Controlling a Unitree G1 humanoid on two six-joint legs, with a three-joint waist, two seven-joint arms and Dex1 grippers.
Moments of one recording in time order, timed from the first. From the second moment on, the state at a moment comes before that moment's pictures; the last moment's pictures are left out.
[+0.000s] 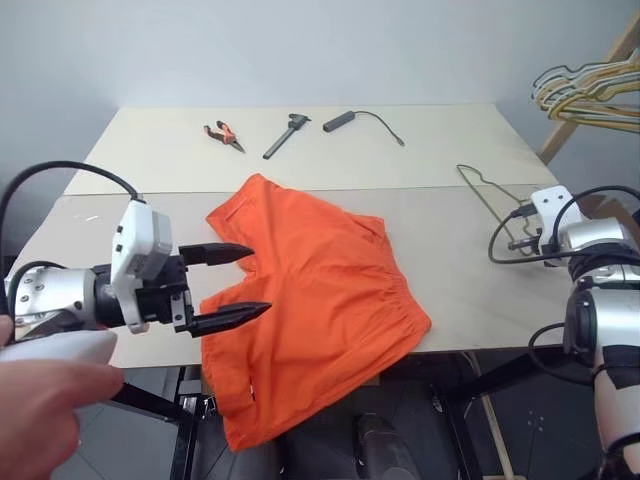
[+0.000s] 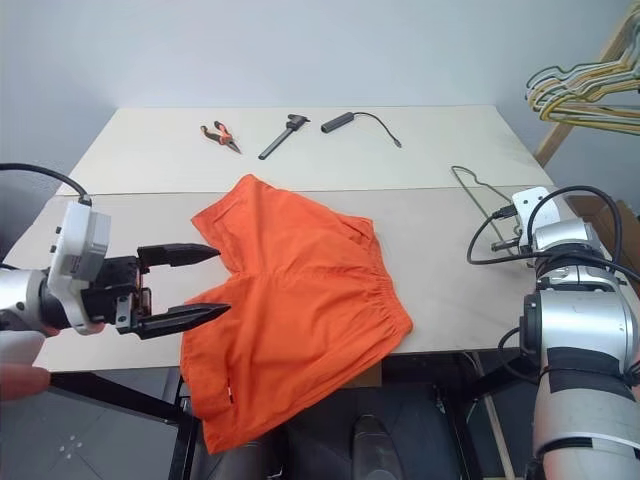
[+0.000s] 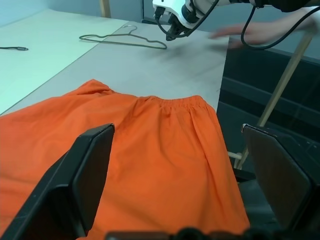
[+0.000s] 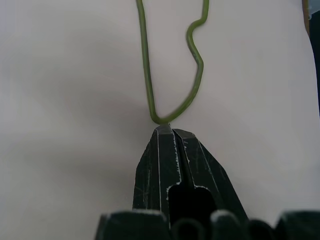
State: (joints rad) left arm -0.11 0.99 0.38 -0.62 -0.99 0.74 -0.92; right arm -1.19 -0.72 0.02 1.37 -0.23 0.53 0.39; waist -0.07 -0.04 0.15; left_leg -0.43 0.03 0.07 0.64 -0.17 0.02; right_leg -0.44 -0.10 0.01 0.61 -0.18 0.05
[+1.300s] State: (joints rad) left arm -0.06 1.00 0.41 -0.64 -0.98 0.74 -0.99; right arm -0.68 -0.96 0.14 0.44 -0.10 0.88 1.29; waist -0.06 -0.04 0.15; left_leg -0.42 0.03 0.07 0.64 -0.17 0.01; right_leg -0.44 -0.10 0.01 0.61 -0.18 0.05
